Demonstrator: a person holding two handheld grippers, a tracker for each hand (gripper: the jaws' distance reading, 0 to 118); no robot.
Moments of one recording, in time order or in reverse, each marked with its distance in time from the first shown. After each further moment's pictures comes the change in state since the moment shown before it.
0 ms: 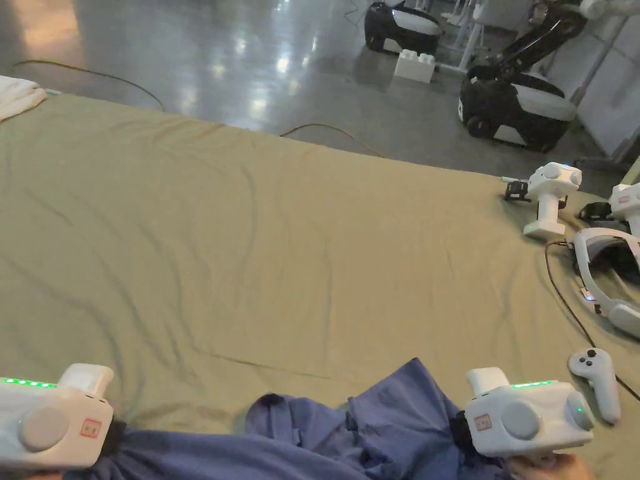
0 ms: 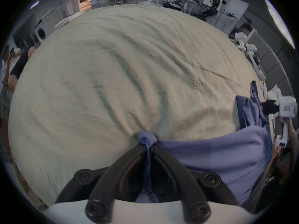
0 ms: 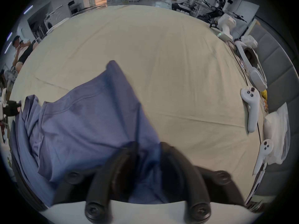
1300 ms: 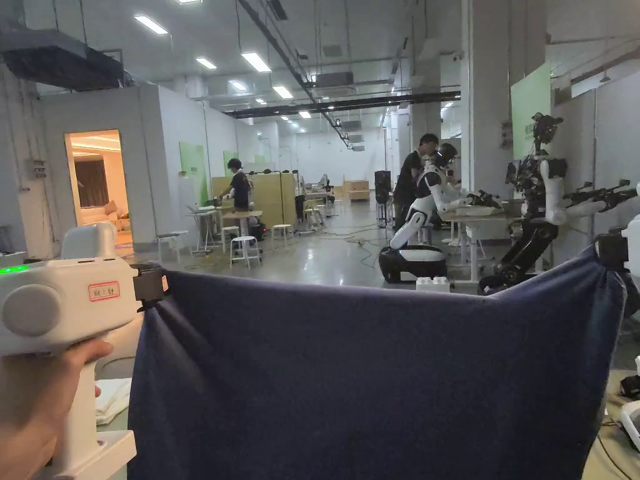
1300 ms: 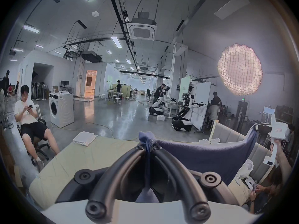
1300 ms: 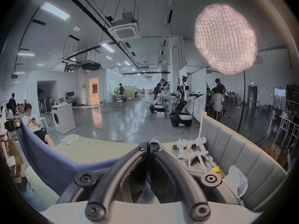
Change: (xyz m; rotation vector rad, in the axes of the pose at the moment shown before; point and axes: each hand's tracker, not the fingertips) left arm -0.007 0.082 0.491 1.059 -0.079 0.018; right arm 0.043 0.064 0.492 1.048 -0.116 -0.256
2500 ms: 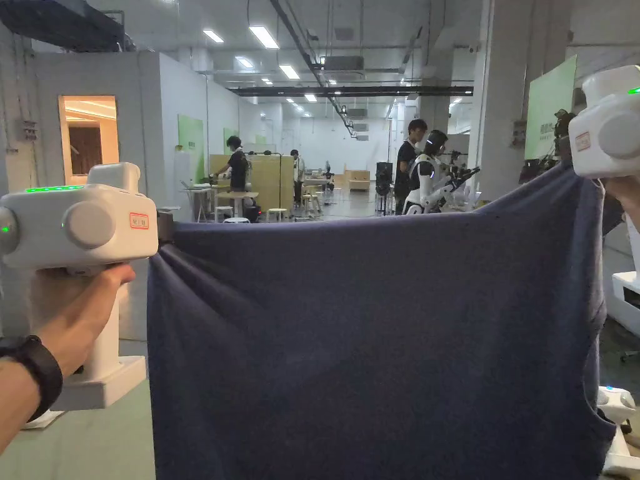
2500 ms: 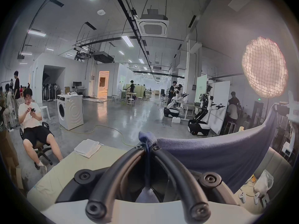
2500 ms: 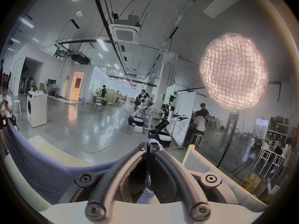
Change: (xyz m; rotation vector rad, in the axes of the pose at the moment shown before) left arm -0.019 0.037 -0.246 -0.015 0.152 -0.010; right arm -0.069 0.107 -0.227 0.097 -0.224 0.214
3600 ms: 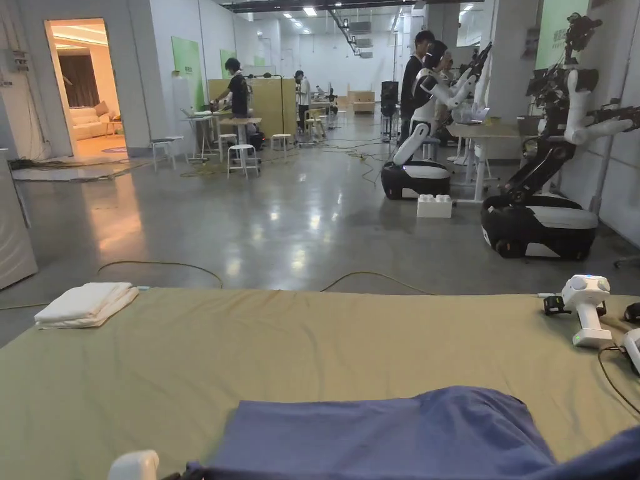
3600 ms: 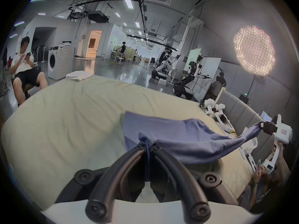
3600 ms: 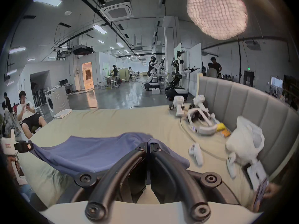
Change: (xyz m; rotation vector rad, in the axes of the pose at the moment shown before) left arm -0.046 -0.396 0.198 -0.364 -0.171 0.151; right arm 0.052 -0.399 0.278 -0.319 0.205 -0.254
